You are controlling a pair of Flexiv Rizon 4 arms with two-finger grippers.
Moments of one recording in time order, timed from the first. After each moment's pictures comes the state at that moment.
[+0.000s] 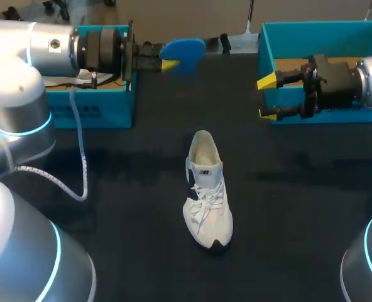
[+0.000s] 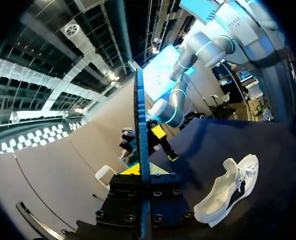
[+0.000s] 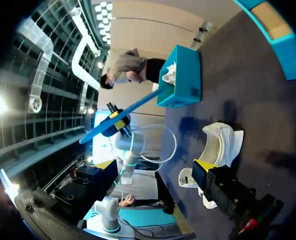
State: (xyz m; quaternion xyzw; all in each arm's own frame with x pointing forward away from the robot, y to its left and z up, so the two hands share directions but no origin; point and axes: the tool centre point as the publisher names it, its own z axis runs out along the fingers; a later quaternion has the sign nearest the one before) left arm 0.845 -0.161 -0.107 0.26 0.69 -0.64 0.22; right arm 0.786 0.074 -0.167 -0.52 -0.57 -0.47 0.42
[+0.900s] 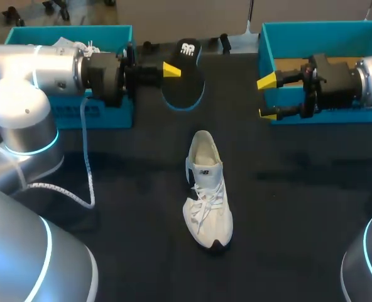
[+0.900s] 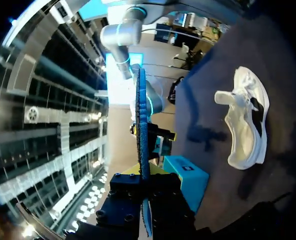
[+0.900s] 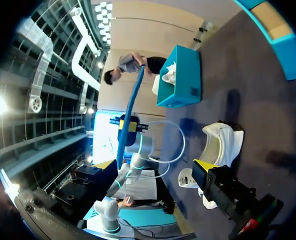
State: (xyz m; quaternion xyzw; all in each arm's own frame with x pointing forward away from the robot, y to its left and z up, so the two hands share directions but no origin) left arm 0.838 -0.163 -0.132 0.50 0.51 -0.52 0.47; right arm 0.786 0.074 -0.168 -0.52 -0.57 -0.47 0.42
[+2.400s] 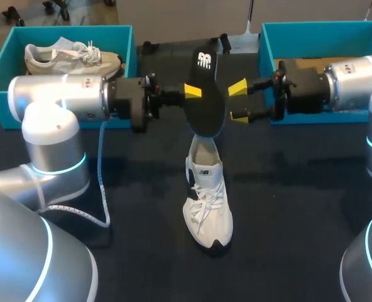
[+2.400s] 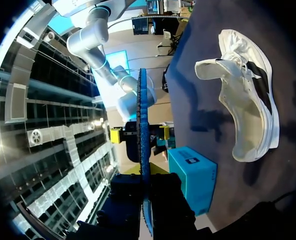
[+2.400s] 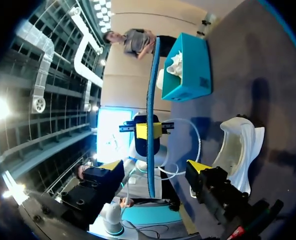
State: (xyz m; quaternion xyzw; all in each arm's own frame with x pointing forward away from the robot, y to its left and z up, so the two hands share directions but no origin) left arm 0.830 -0.207 -0.175 0.52 0.47 -0.47 0.53; right arm 0.781 0.135 -0.173 -0.50 -0.57 -0.47 0.45
